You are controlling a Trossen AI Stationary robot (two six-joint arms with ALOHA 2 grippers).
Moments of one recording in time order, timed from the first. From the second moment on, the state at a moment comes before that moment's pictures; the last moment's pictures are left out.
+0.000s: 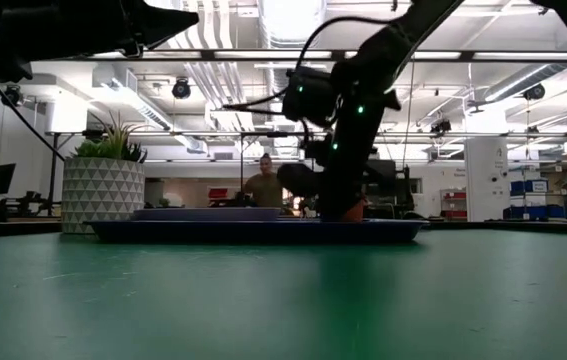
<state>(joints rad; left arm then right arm) -0.04 0.93 0.26 1.00 -0.26 0.45 -0.18 2.00 1.26 -0.44 0.45 0.75</state>
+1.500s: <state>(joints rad) -0.04 0.93 0.26 0.98 -0.26 0.45 -0.10 1.91 1.25 -0.52 0.49 0.74</state>
